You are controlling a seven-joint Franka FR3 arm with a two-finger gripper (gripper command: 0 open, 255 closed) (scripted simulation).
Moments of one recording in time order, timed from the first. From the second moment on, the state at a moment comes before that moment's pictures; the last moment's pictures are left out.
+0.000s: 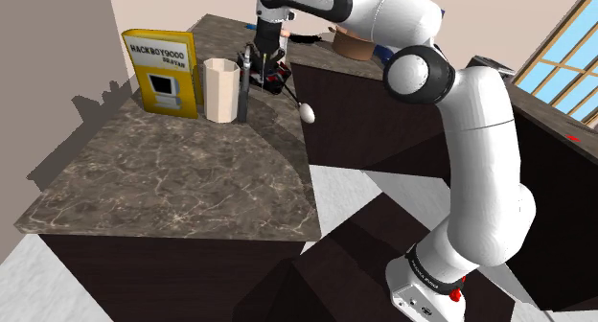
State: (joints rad) arm -0.06 0.76 0.25 -0.85 -0.19 1.61 0.75
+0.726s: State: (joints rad) arm -0.08 0.72 0.25 -1.07 -0.18 1.78 0.77
